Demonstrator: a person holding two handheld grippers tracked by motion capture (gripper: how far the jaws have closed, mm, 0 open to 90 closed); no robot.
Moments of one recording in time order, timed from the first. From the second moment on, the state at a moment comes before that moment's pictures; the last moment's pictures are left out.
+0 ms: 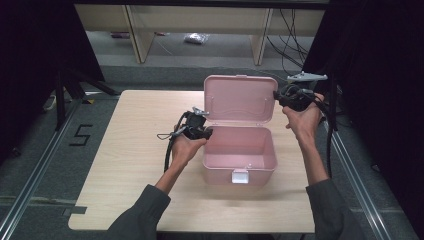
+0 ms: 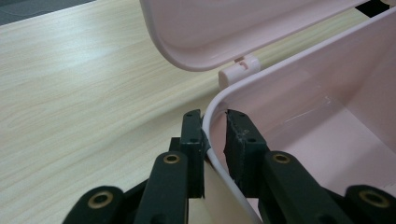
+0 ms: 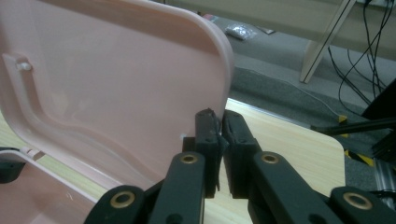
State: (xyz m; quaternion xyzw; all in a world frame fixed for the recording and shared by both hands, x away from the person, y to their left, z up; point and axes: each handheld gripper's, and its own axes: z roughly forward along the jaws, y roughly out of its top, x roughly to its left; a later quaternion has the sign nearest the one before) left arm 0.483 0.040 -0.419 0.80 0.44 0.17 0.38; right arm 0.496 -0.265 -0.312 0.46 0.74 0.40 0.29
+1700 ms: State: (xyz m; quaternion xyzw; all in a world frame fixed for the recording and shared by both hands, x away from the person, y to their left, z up) left arm 0.476 0.047 -0.420 0.79 0.44 0.16 0.40; right arm 0.440 -0.273 -0.316 0.42 0.74 0.43 0.31
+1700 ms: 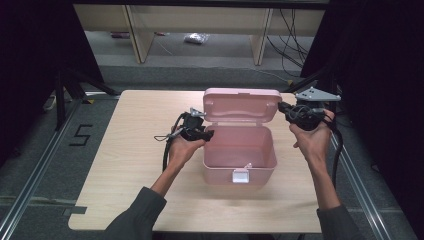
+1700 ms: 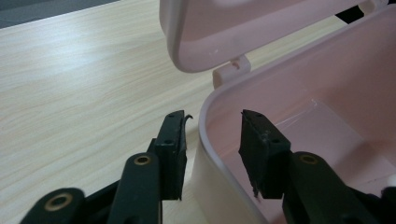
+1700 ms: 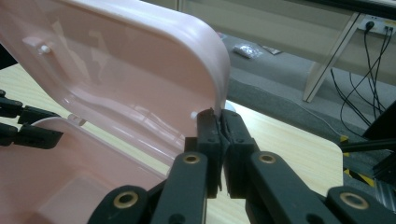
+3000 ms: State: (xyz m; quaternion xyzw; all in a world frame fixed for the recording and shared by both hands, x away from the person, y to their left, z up) left arm 0.416 0.081 -0.398 0.81 0.38 0.10 0.43; right arm 0.414 -0.276 -0.326 0.41 0.74 0.43 0.31
